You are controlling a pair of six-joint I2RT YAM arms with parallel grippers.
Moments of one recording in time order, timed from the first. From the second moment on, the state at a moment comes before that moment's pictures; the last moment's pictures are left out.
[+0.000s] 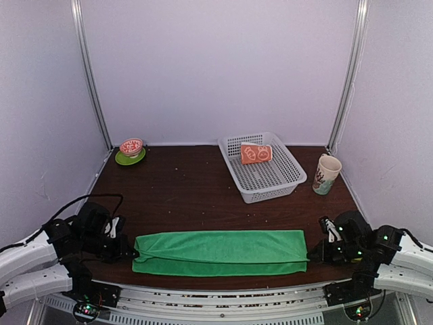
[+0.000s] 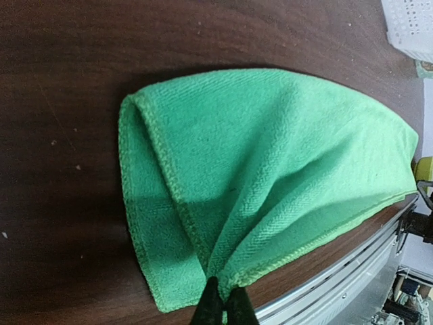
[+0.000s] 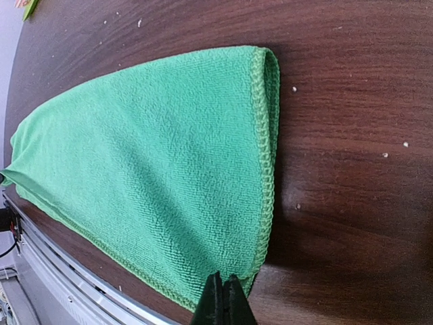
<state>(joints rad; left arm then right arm) -0.60 0.63 0.32 -0.66 0.29 -0.81 0.75 0.50 0.27 -0.69 -0.08 0.85</state>
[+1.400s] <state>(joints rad) -0.66 0.57 0.40 -0.82 0.24 -0.84 0.88 0.52 0.31 -0.79 -0.15 0.80</state>
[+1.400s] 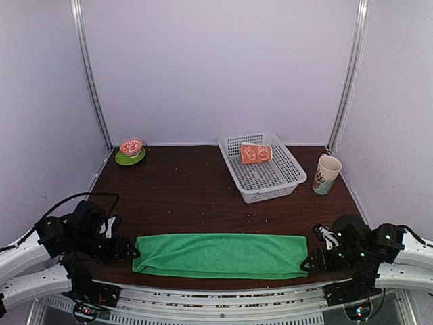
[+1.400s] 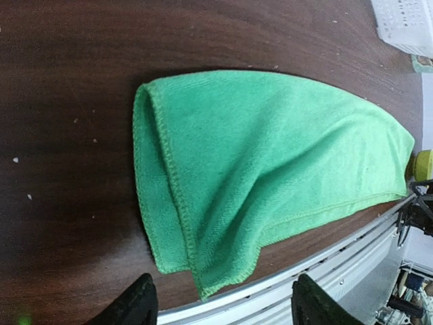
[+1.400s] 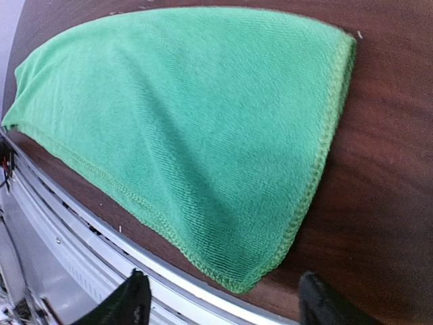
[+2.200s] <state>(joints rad) -0.72 1.40 0.79 -0.41 0.35 -0.65 0.85 1.22 0.53 -0.43 0.12 0.87</state>
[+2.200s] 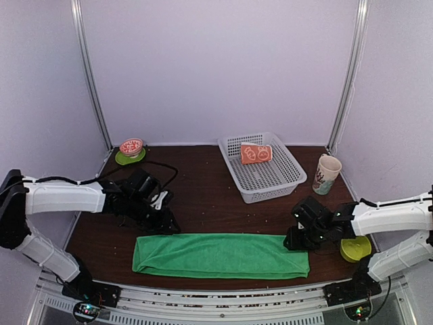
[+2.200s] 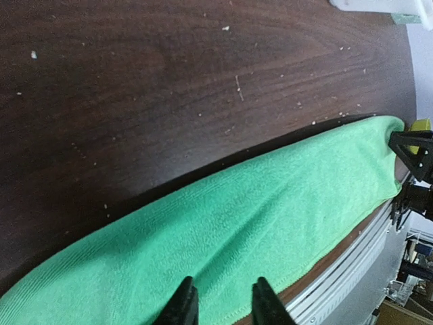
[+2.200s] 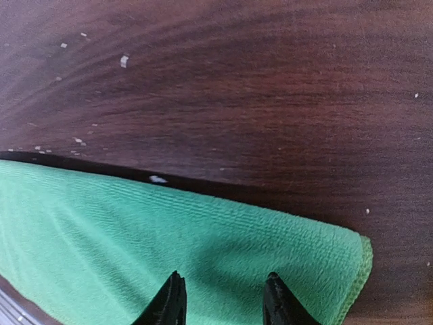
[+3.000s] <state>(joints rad) -0.69 1.53 0.96 -0.48 0.18 -0.54 0.58 1.48 0.67 -0.30 0.18 0.78</state>
